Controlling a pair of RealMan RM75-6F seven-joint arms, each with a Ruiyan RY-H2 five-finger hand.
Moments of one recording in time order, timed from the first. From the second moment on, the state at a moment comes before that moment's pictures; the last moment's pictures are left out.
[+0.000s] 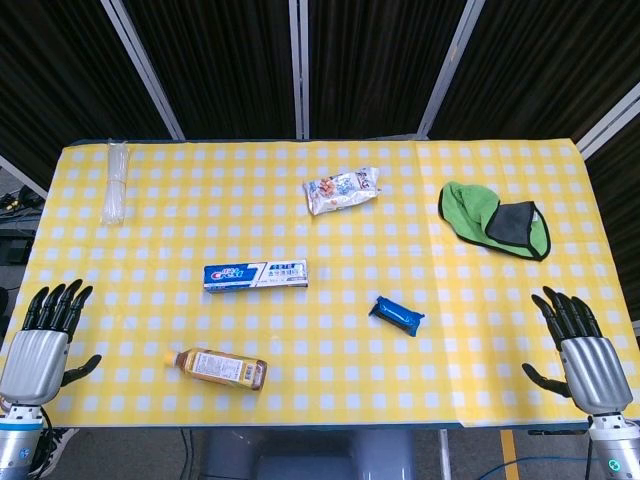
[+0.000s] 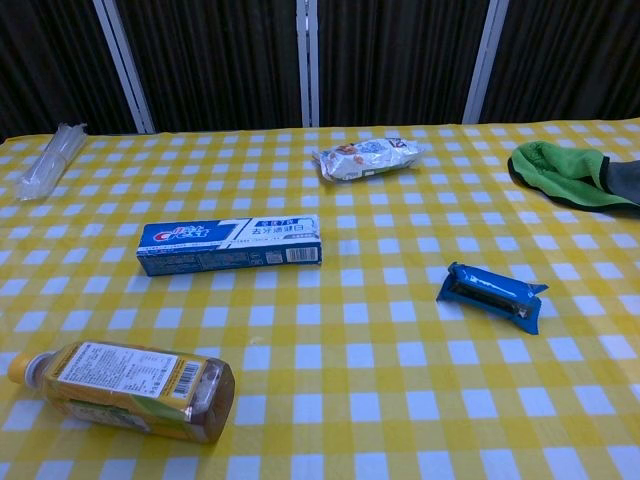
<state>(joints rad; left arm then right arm) -0.06 -1.23 -0.01 -1.67 1.59 1.54 0.27 0.08 -1.08 0.02 -1.65 -1.60 1.50 0.04</state>
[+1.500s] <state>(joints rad) -0.31 -1.20 -0.18 -1.76 1.38 1.23 0.41 0.07 -1.05 0.01 -1.66 -1.62 1.51 0.10</state>
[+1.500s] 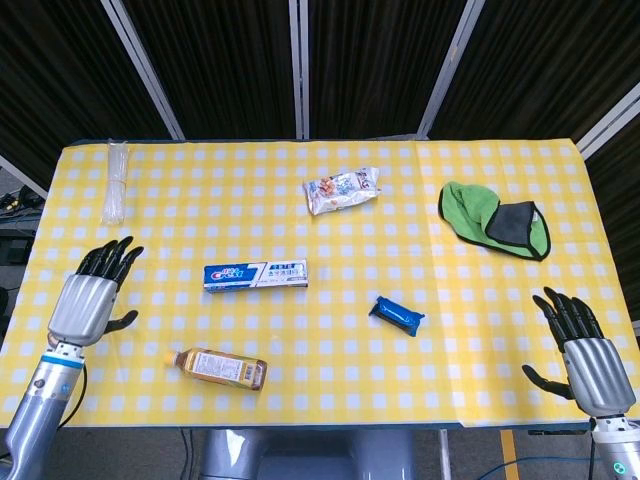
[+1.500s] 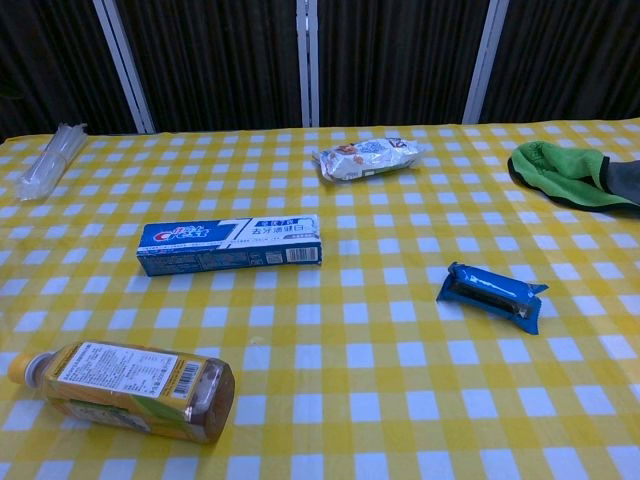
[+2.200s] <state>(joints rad) -0.68 -1.44 -0.26 -1.62 0.79 0.94 0.80 0.08 -1.02 0.03 -1.64 -1.60 1.50 0.24</state>
